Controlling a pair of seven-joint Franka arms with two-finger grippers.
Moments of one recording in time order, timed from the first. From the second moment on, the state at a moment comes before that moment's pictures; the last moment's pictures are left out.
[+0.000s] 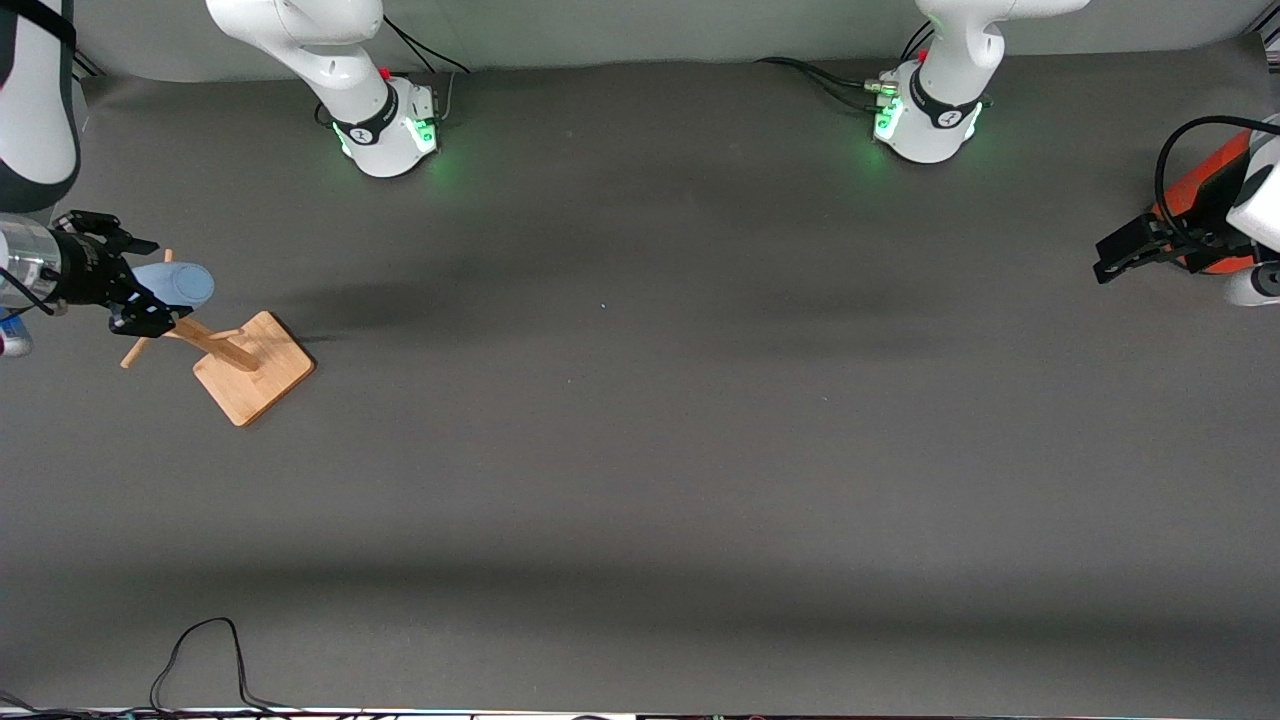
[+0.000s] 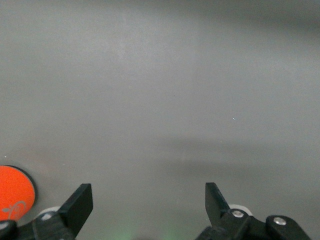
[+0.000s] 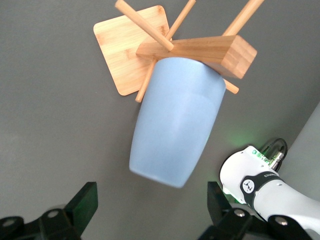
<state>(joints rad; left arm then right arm) -0.01 -0.05 -0.02 -1.66 0.00 1.57 -0.13 -0.07 0.07 -0.08 -1.76 -0.02 1.44 1.00</state>
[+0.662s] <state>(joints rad) -0.01 -0.05 -0.02 -1.66 0.00 1.57 -0.13 -0.07 0.01 -0.12 -1.93 -0.02 1.56 1.02</state>
